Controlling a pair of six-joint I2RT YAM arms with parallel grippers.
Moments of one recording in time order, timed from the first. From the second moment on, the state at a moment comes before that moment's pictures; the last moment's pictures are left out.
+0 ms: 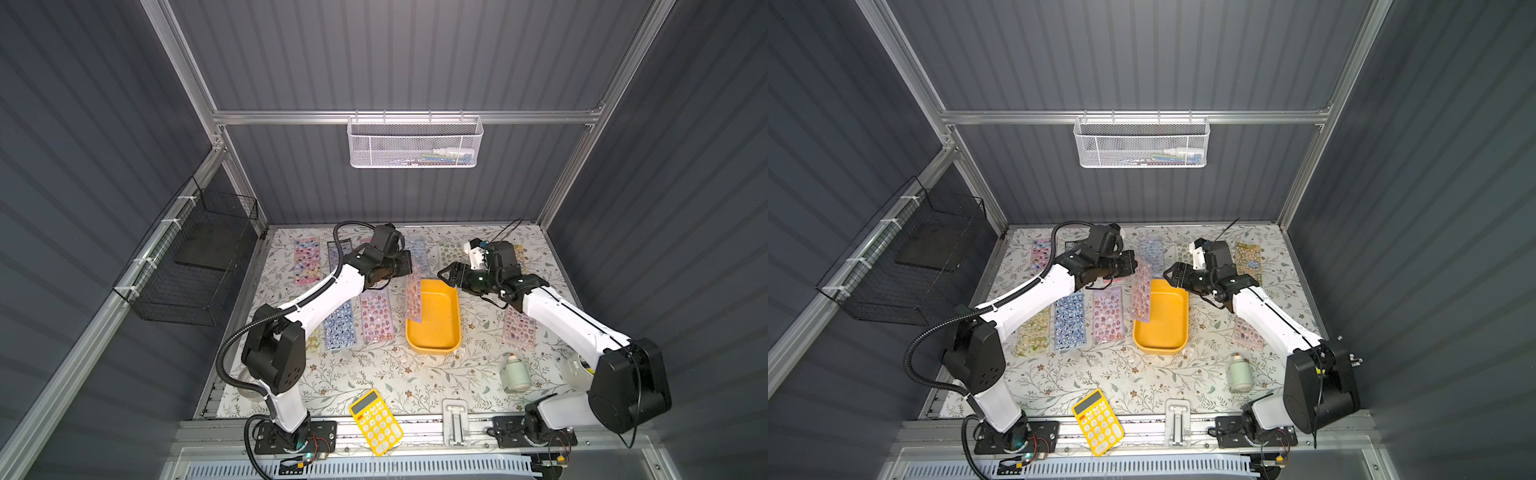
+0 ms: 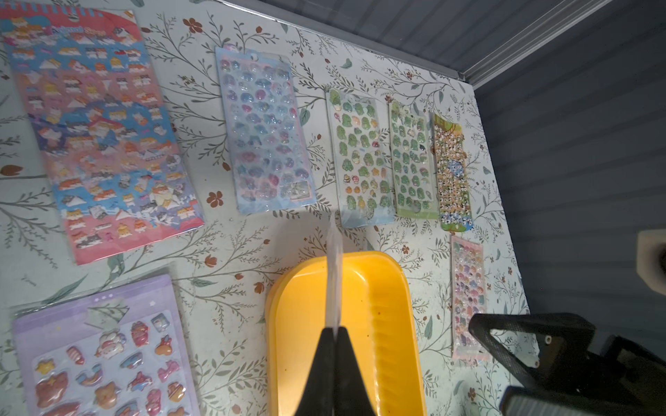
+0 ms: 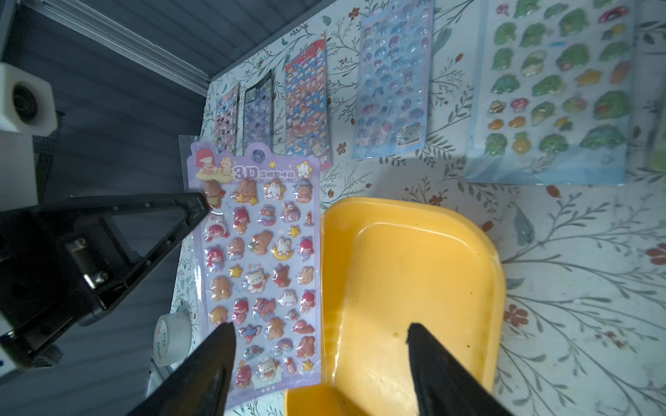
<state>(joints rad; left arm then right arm) -0.64 1.76 1.49 -0.44 0.13 -0.61 0.34 1.42 1.03 -0.30 -0.40 0.57</state>
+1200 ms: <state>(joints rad) -0.51 1.73 1.51 -0.11 0.63 -0.63 0.03 1.06 0.87 -0.14 -0.45 0.65</state>
